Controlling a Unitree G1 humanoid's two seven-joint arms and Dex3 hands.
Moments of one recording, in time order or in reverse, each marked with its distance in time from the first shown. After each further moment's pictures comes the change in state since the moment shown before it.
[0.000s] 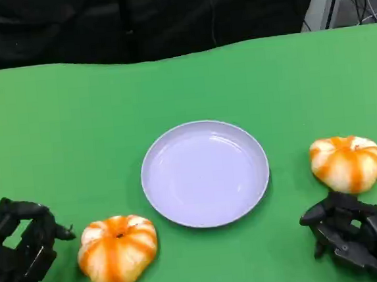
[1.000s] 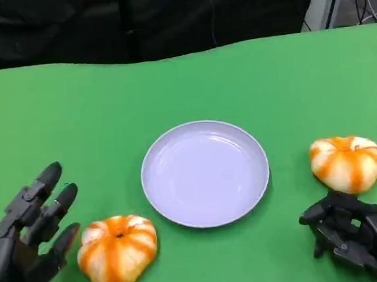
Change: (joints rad) left arm 0.038 0.086 -0.087 -0.006 0.289 -0.276 -0.045; right arm 0.000 0.000 0.010 -0.002 -0.005 -0.001 -0.023
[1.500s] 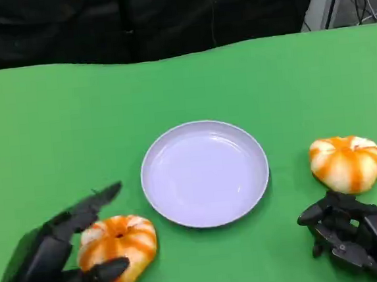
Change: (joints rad) left arm 0.146 0.141 -0.180 -0.364 0.725 0.042 0.394; right arm 0.007 0.001 0.009 -0.014 -0.016 0.000 -0.019
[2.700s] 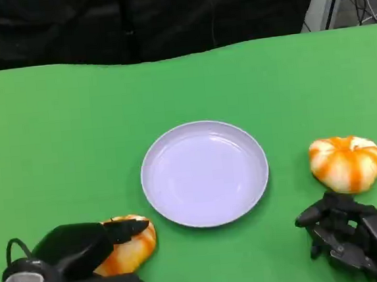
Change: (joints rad) left arm -0.125 0.227 -0.370 -0.155 0.210 0.559 -0.170; right arm 0.011 0.002 0.011 -0.021 -0.008 0.002 -0.007
